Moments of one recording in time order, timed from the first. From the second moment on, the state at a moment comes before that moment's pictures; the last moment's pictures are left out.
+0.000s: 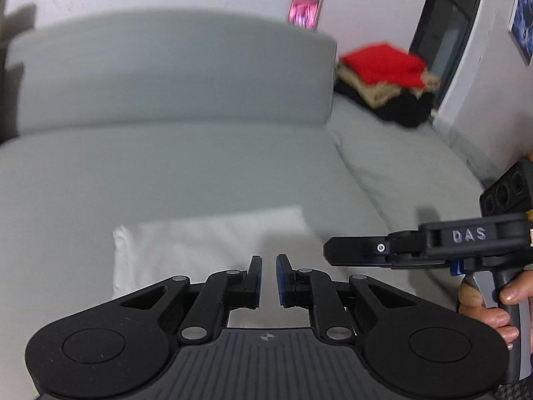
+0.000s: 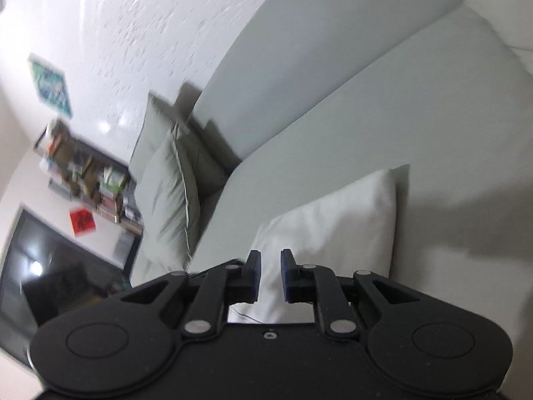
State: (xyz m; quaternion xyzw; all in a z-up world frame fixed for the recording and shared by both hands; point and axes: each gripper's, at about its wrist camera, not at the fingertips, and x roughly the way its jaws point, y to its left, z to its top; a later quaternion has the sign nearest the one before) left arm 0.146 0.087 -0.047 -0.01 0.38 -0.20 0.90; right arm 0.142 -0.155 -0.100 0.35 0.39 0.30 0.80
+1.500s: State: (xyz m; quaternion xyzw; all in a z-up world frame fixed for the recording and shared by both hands) left arm 0.000 0.099 -0.046 0.00 0.36 0.03 0.93; right arm -0.022 -0.154 -0.054 0.12 0.38 0.20 0.89
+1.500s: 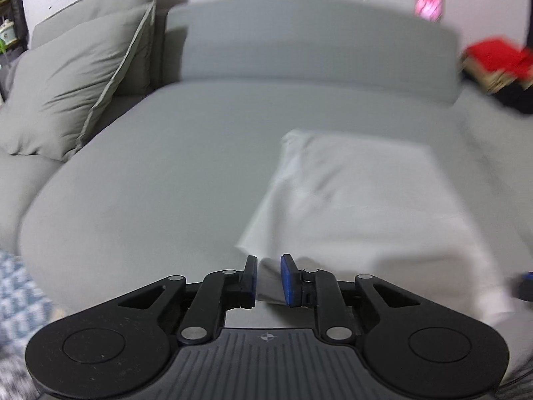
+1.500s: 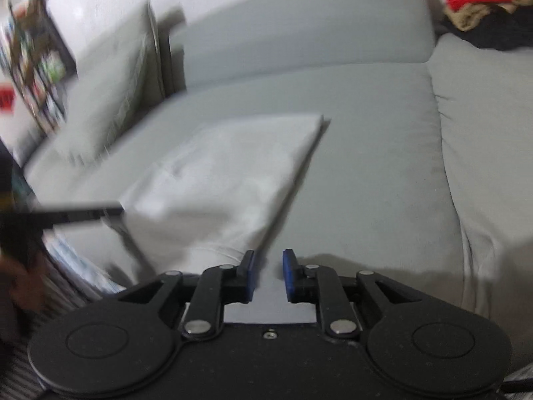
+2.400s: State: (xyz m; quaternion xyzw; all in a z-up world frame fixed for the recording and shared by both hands) left arm 0.023 0.134 -0.028 -0.03 0.34 -0.01 0.94; right arm 0.007 -0.207 -0.067 0.30 0.40 0.19 0.84
